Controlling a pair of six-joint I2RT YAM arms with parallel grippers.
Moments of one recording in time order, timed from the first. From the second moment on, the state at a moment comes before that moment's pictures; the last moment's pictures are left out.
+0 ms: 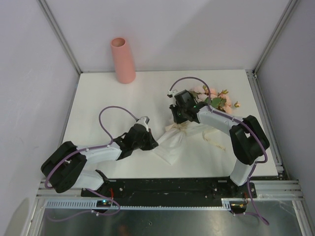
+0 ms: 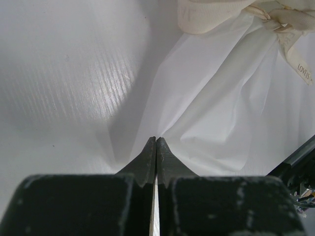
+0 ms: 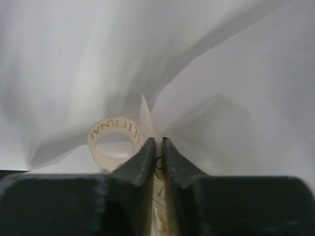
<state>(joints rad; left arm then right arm) -0.76 1.34 0.48 0.16 0.03 -0.78 0.63 1.76 1.22 -0.34 -0.03 0.14</state>
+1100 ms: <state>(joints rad) -0.76 1.34 0.47 0.18 0.02 -0.78 0.56 1.41 1.25 0.09 0.22 0.29</state>
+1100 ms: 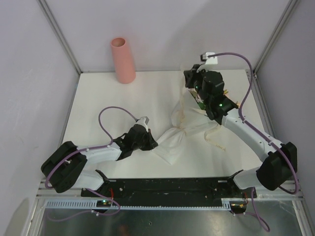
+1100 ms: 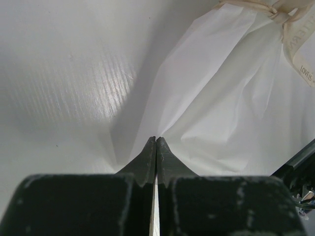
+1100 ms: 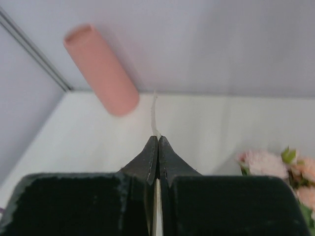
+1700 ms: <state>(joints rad) -0.76 1.38 0.47 0.19 0.00 -0.79 0.52 1.48 1.44 0.36 0.25 0.43</state>
